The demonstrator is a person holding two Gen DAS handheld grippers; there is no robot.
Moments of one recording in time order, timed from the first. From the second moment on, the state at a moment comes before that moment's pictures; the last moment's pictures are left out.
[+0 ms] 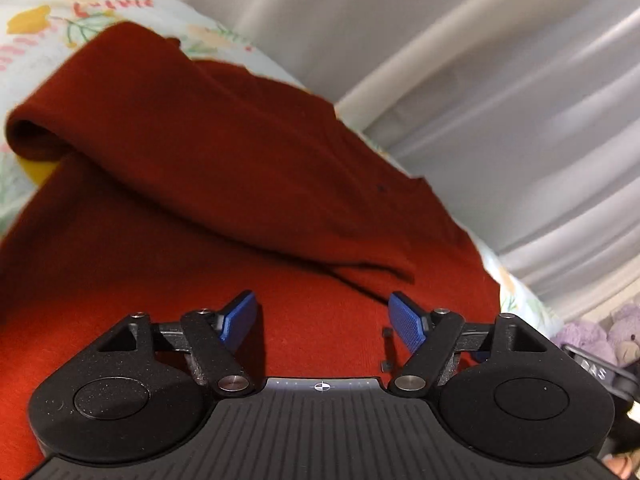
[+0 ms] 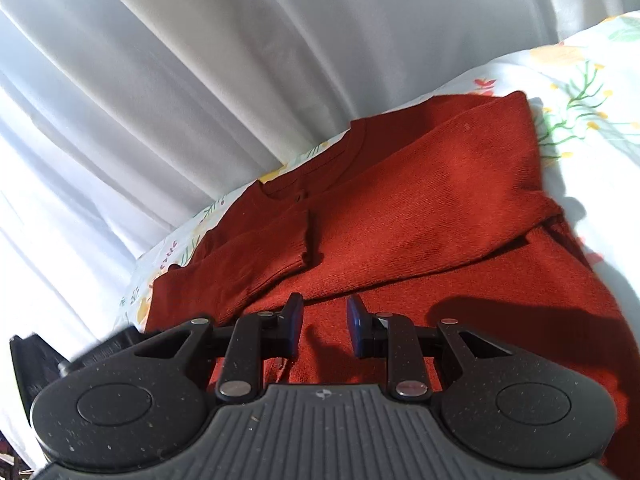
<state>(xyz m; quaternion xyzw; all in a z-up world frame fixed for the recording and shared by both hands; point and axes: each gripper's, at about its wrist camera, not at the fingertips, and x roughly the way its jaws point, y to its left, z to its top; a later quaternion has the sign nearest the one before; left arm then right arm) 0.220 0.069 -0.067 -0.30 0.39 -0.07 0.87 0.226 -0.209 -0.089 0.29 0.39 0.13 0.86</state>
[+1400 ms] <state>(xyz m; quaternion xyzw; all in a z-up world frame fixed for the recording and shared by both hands) 0.235 0.111 -0.045 -0.29 0.38 -0.01 0.88 0.288 -0.222 -0.093 0.23 0.36 0.07 0.90</state>
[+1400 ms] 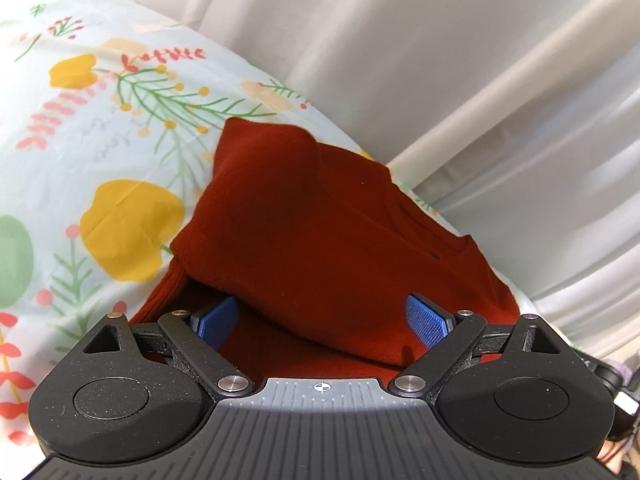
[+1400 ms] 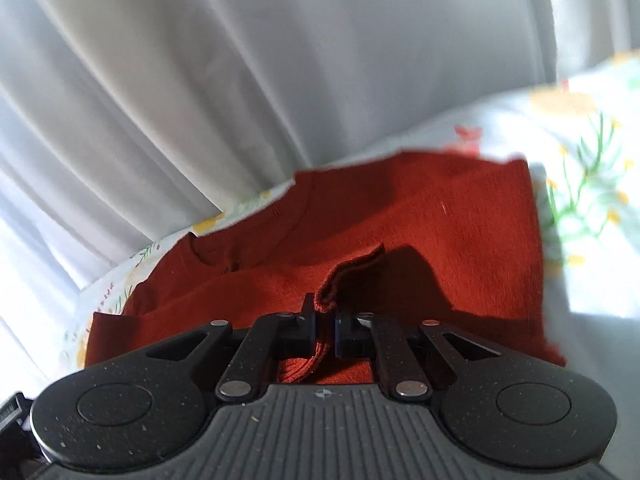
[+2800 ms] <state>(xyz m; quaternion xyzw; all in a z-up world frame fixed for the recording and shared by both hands) 0.294 0.048 -0.065 -0.13 0.36 -0.06 0.92 0.235 -0.240 -0.107 0.35 0.37 0.00 0.86</state>
